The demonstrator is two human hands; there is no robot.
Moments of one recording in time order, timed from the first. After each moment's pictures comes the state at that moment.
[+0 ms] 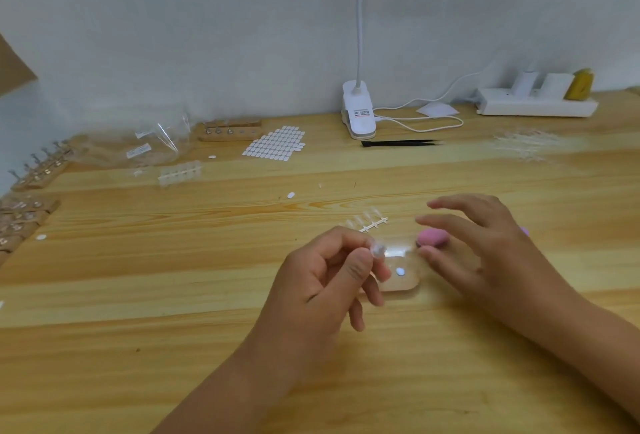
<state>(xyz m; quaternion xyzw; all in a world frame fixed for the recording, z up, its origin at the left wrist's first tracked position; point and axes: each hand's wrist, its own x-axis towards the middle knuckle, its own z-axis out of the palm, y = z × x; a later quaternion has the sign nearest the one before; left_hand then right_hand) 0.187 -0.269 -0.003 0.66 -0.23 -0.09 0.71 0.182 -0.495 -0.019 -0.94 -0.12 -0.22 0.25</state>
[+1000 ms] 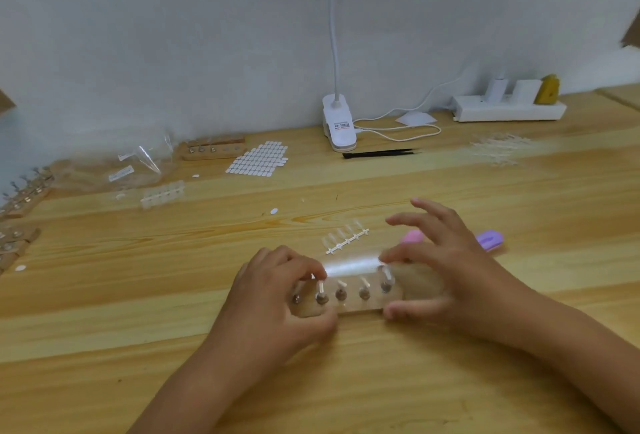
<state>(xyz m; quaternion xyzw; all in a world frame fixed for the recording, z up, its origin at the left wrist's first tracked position) 0.212 -0.244 -0.013 0.92 -0.23 0.02 0.30 0.187 -0.497 -0.021 -0.94 -0.19 -0.09 0.27</state>
